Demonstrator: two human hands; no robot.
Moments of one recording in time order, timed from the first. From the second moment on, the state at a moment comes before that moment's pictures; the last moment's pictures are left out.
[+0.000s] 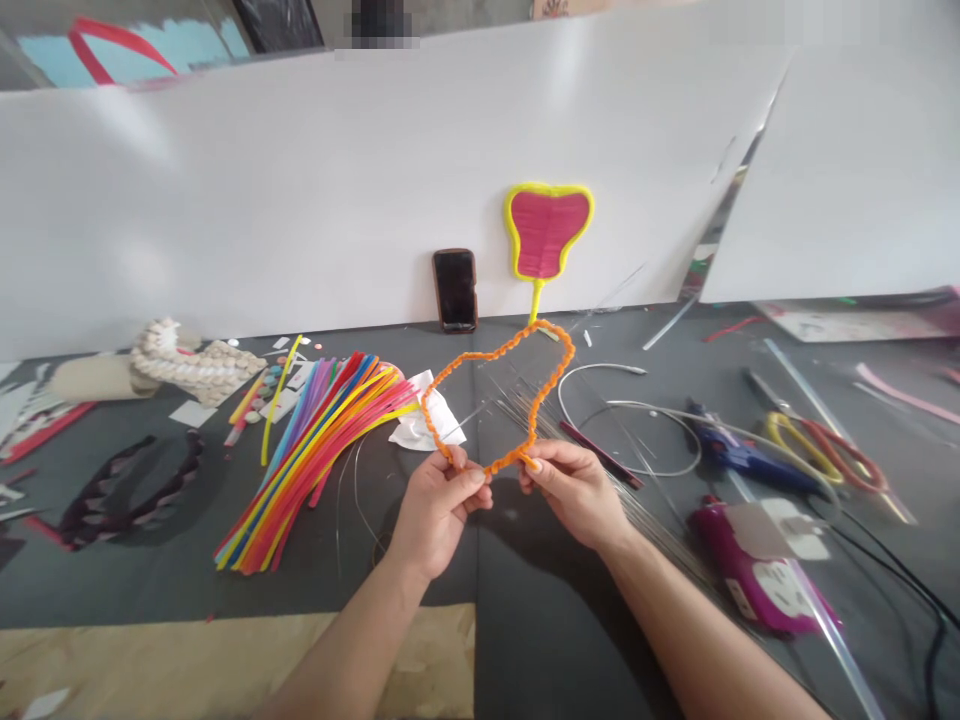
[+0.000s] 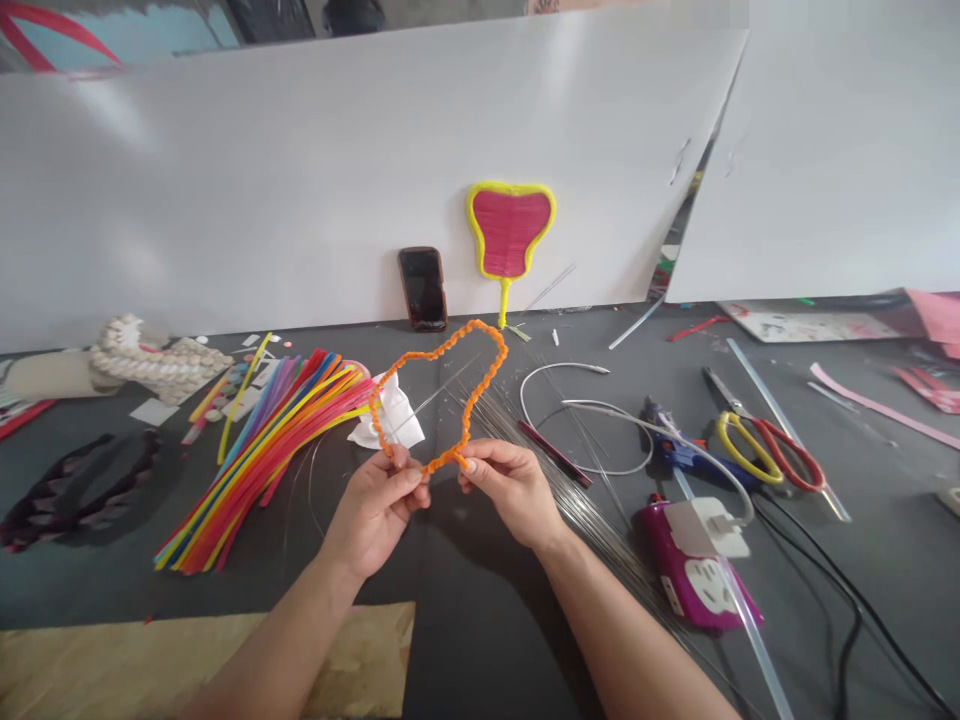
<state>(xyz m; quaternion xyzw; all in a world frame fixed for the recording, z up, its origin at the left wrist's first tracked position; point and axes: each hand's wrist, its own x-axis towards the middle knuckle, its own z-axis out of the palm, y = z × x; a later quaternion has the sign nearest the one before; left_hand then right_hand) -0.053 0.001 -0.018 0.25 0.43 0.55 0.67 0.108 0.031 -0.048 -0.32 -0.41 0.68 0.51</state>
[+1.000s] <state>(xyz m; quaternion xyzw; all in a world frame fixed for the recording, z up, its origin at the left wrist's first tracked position) -0.041 -0.008 -0.021 0.38 0.49 0.54 0.57 0.103 0.031 -0.041 -0.28 -0.27 0.75 0.54</state>
